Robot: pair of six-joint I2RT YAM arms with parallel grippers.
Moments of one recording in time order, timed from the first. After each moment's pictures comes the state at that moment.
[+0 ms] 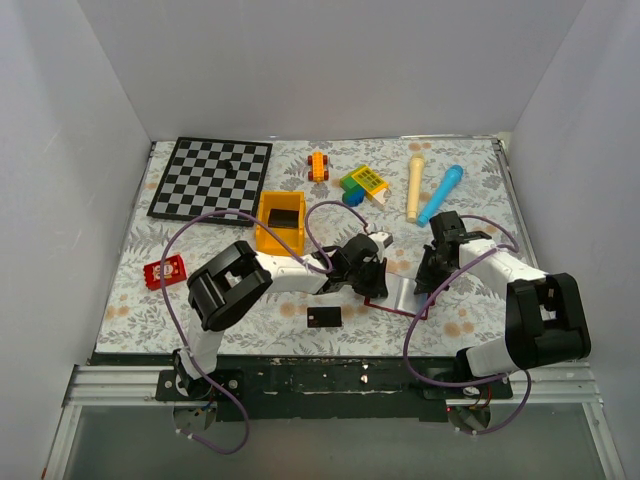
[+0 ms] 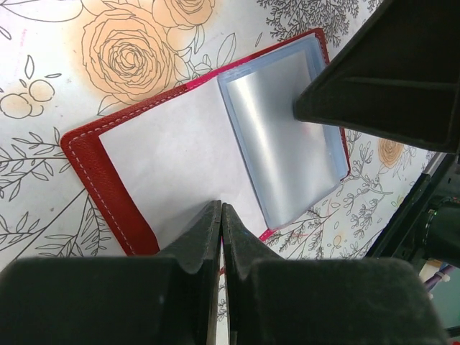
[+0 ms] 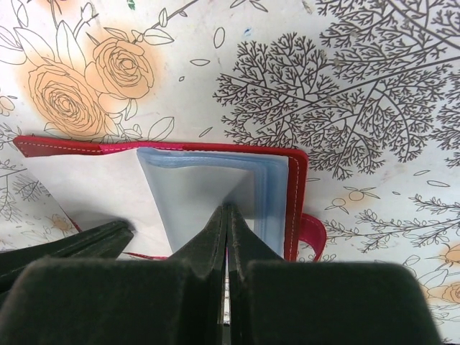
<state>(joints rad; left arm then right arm) -1.01 2.00 1.17 0.11 0.20 -0.59 0.22 1.43 0.76 -0.64 -0.11 0.57</state>
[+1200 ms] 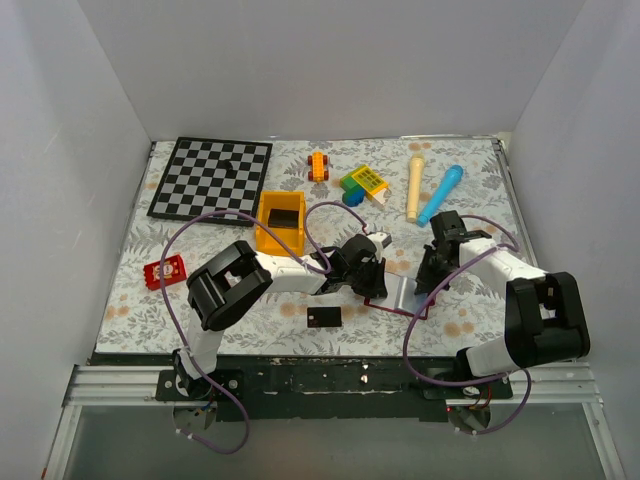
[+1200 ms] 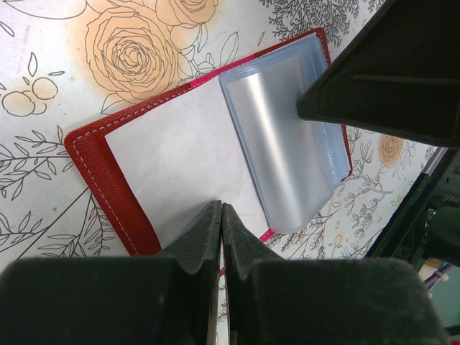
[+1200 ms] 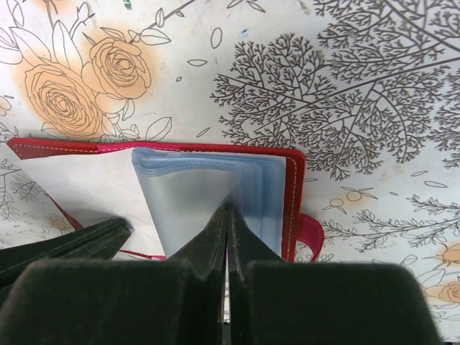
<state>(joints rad) -1.00 2.00 1.15 0.14 0.20 -0.60 0.22 1.43 0.76 -0.66 -0.11 0.57</state>
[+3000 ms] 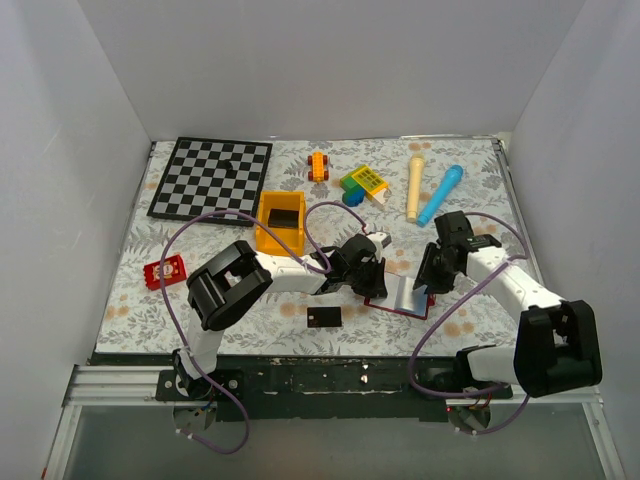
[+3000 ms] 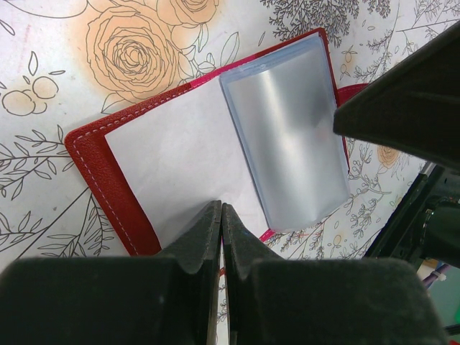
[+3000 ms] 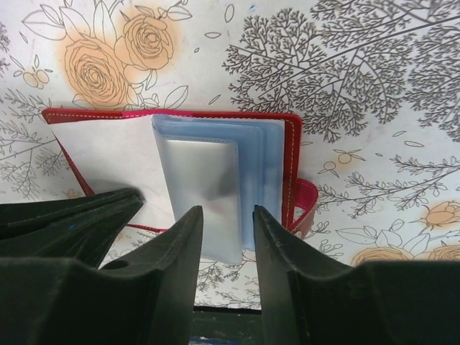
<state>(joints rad) -1.00 2.00 1.15 0.14 0.21 -0.60 0.24 1.28 0.76 -0.72 -0.08 0.58</state>
